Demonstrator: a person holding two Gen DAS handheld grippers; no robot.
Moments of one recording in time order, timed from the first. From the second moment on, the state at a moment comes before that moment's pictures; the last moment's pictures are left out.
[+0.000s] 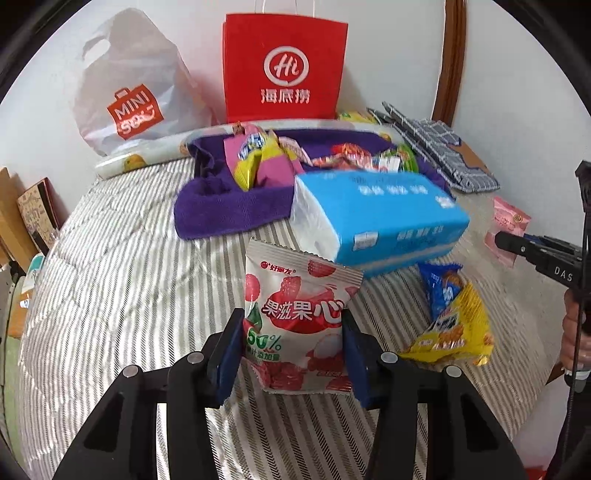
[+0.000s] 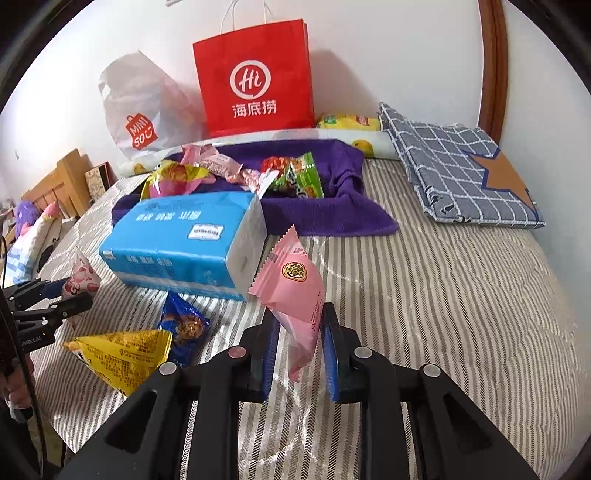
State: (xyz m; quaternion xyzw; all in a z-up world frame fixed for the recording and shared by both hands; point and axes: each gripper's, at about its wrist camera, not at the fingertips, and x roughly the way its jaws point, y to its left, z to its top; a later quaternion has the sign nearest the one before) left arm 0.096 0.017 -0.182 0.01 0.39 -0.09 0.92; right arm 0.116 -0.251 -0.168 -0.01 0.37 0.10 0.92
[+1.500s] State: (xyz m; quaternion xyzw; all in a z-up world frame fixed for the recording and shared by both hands) left arm 0.279 0.019 -0.101 -0.07 0.35 -0.09 0.93; right arm 0.301 -0.196 -0.093 -0.02 0.32 0.10 0.94
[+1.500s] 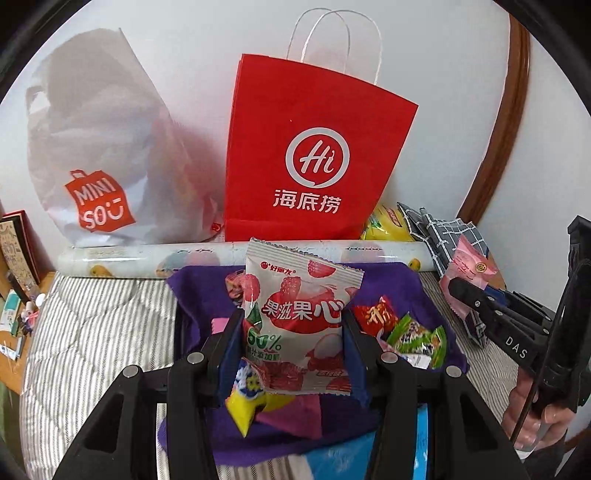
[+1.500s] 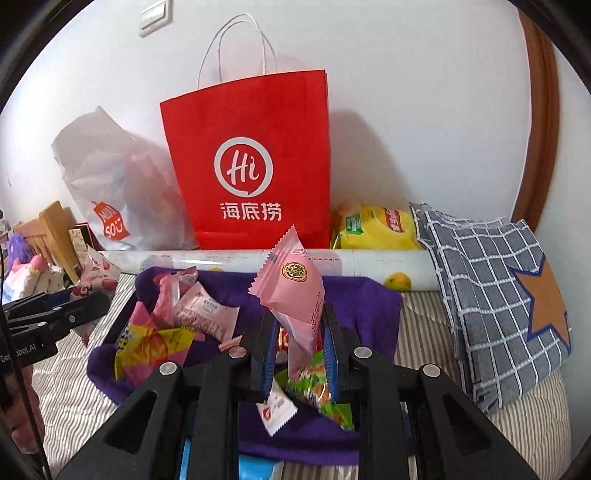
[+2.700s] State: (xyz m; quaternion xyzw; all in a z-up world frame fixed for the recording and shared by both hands) left arm 0.310 0.007 -0.153 -0.05 0.37 -0.06 0.92; right arm 0.326 -0.184 -0.156 -0.04 0.36 0.11 0.93
